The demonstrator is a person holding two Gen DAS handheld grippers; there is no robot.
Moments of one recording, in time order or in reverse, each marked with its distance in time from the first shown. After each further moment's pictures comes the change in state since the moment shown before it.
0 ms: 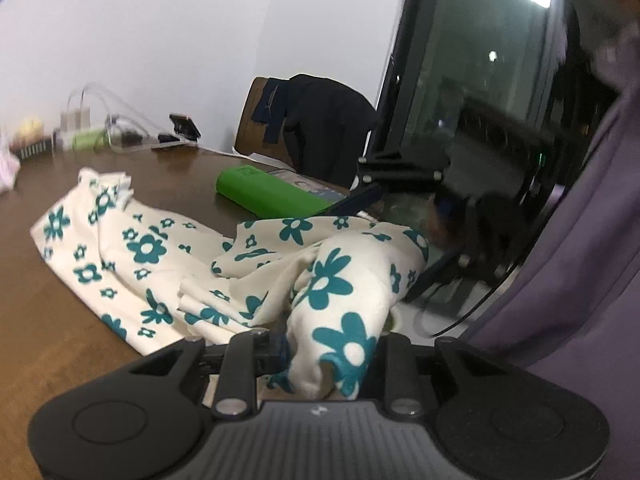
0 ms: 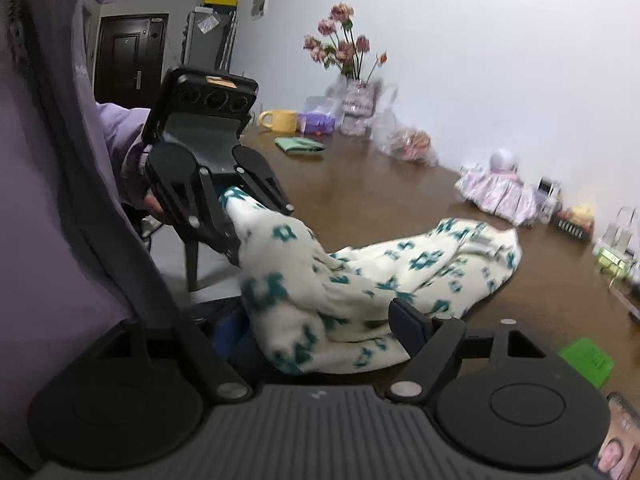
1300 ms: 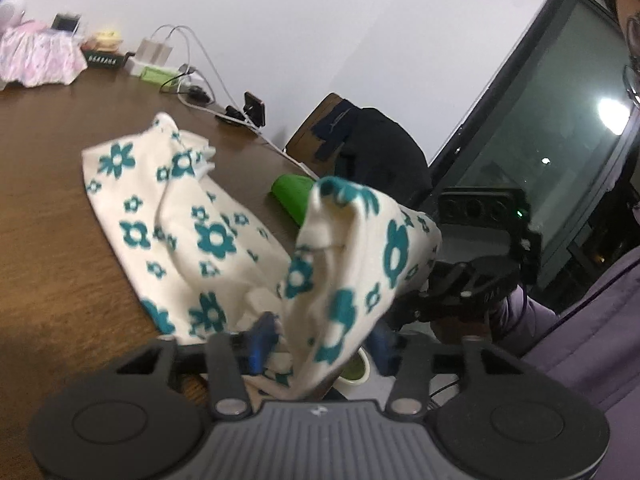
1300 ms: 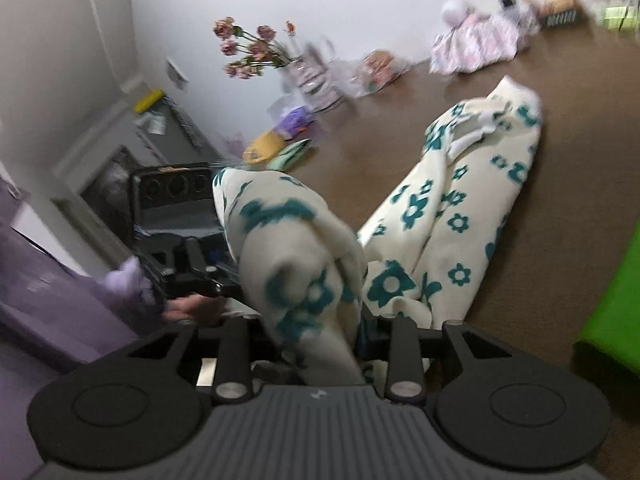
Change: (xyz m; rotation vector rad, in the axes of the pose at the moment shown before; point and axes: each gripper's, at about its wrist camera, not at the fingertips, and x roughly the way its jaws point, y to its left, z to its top) left arm -0.003 0.042 -0.001 -0.365 -0.064 0.017; right arm 0.050 -0.078 -0.009 0.703 0.054 0.216
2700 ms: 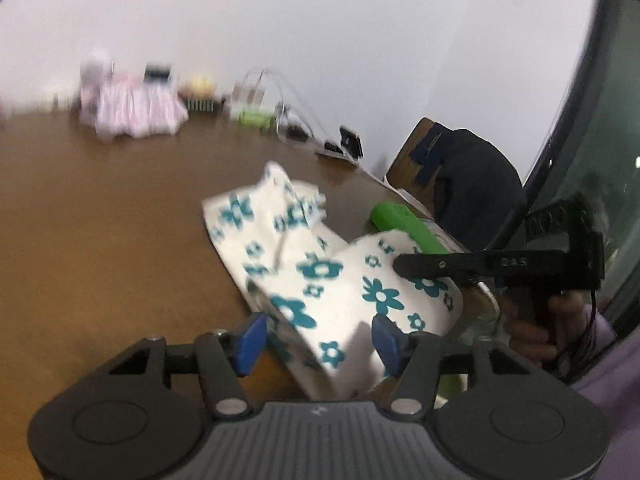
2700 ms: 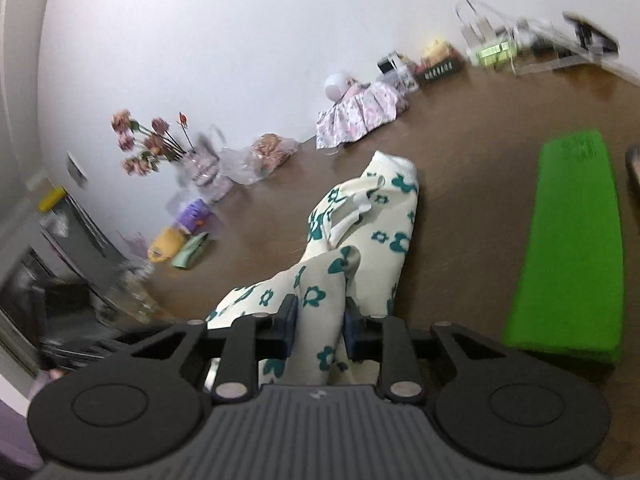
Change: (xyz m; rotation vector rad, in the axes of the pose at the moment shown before) left arm -0.049 -0.032 -0.003 0.053 -0.122 0.400; right arm -0.003 -0.001 -0.011 0.226 -0.257 -0.280
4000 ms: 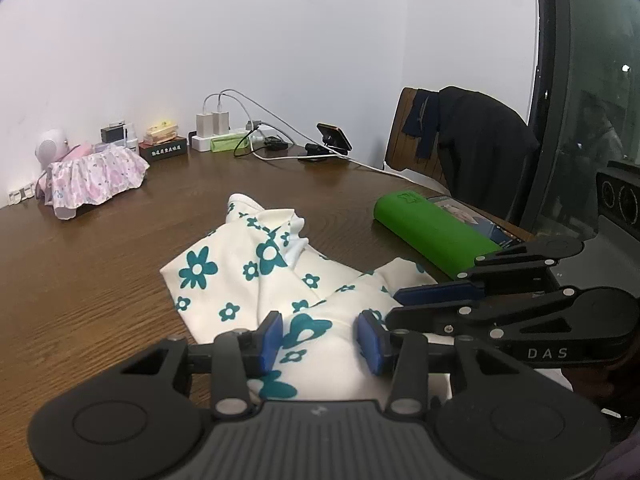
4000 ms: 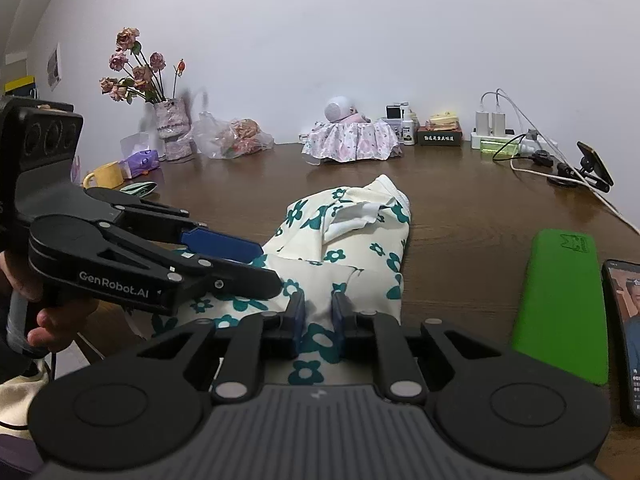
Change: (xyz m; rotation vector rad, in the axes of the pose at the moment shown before) left arm 0.080 -0.036 0.013 0.259 0.003 0.065; right arm 0.020 0.053 -0.037 -0.416 -0.077 -0.262
